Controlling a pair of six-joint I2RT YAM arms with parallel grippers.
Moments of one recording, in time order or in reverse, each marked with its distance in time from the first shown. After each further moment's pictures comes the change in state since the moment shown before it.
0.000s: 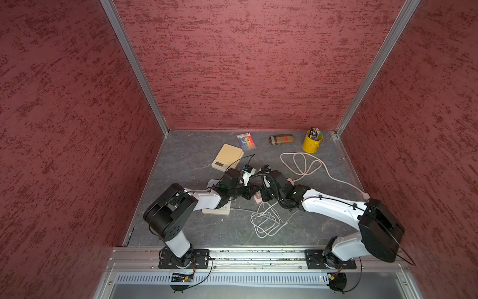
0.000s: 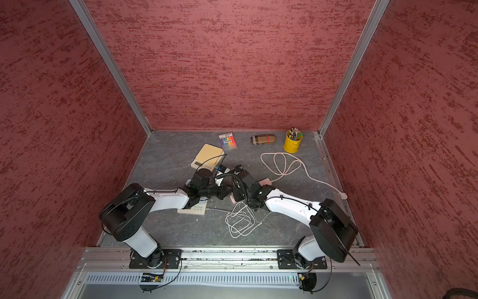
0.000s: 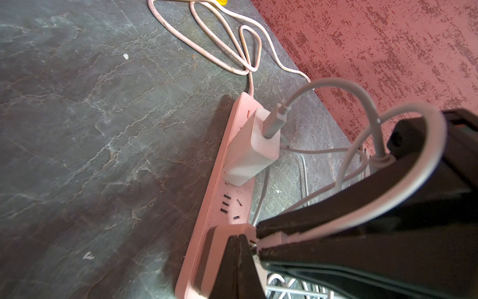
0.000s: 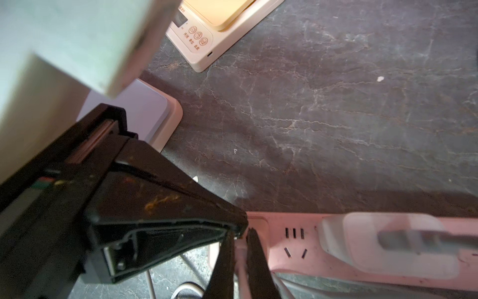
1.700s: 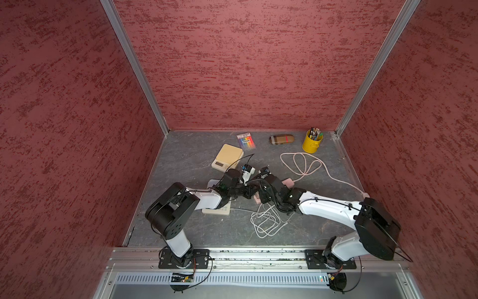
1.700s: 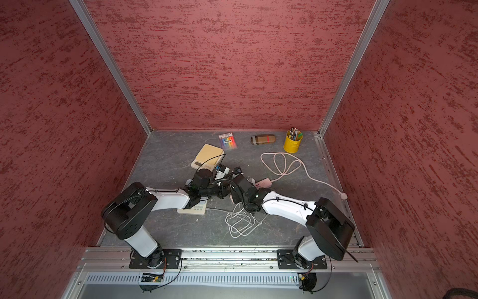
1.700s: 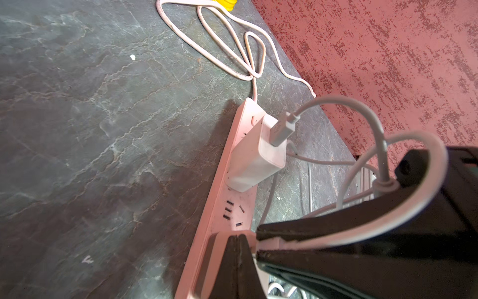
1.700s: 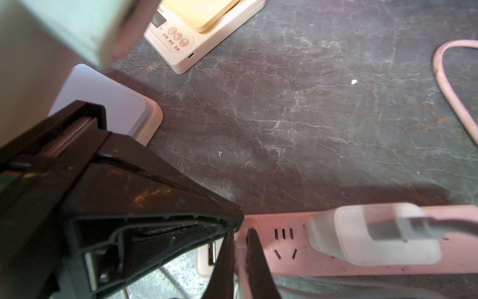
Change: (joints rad) left arm -0.001 0.022 -0.003 0.042 -0.013 -0.055; right arm 0.074 0.038 -0.018 0.010 0.153 0.050
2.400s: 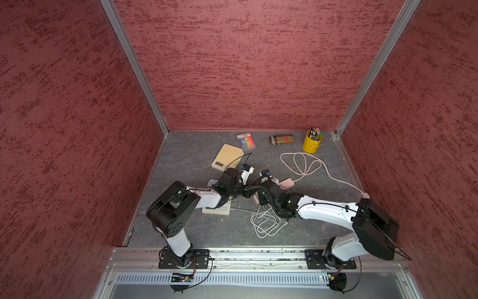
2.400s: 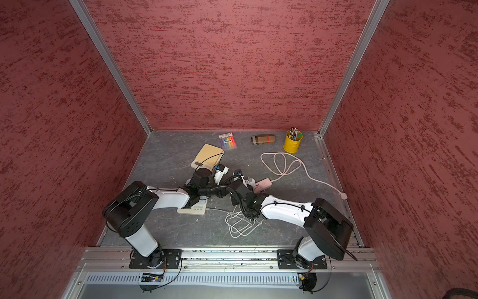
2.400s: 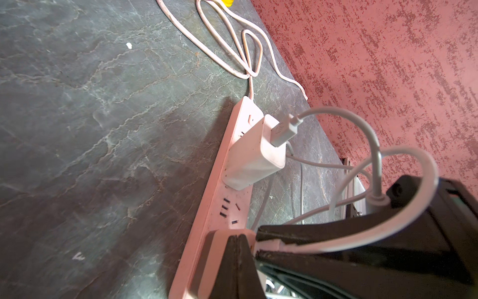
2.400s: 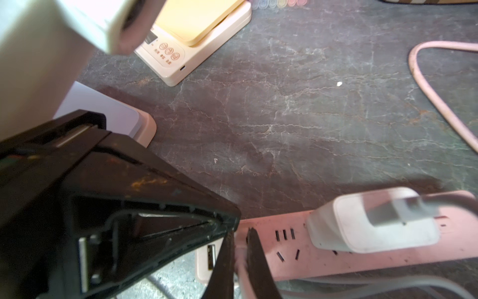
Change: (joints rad) left arm 0.030 0.018 0.000 0.019 0.069 -0.059; right arm 0.064 0.018 -0.065 0.092 0.117 0.081
